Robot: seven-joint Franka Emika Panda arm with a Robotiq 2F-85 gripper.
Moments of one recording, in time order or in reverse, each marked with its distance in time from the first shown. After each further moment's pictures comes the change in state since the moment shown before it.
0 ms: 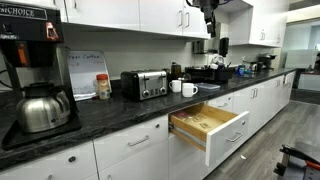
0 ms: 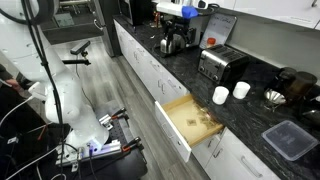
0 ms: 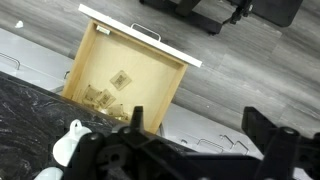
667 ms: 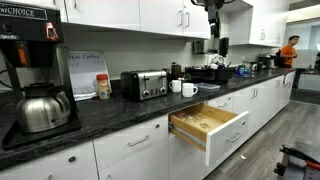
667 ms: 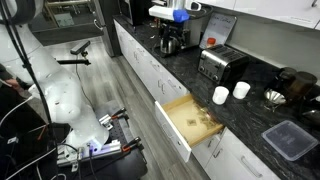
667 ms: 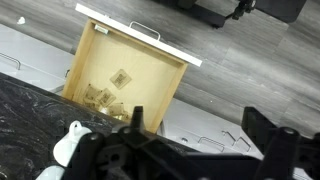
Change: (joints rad) arm 0.029 -0.110 -0.020 -0.150 -0.002 0.092 0.024
